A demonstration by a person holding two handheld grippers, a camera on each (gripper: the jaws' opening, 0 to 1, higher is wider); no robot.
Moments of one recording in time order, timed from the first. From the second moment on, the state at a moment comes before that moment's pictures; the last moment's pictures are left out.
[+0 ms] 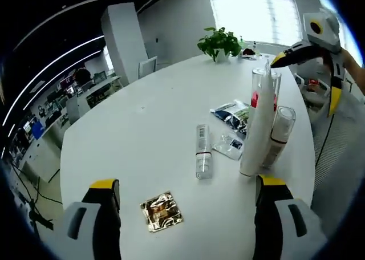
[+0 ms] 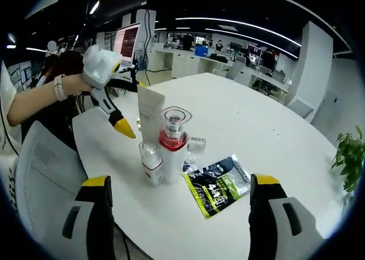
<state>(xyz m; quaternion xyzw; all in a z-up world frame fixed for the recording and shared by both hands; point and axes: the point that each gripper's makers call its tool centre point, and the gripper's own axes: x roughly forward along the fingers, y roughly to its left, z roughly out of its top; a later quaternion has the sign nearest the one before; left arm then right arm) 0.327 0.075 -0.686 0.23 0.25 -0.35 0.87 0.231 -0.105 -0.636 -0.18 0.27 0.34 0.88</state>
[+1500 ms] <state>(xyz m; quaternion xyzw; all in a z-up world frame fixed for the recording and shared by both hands) 0.354 0.021 -0.763 0.17 0.33 -0.39 0.84 0.237 -0.127 -0.648 -0.18 0.28 0.31 0.89</state>
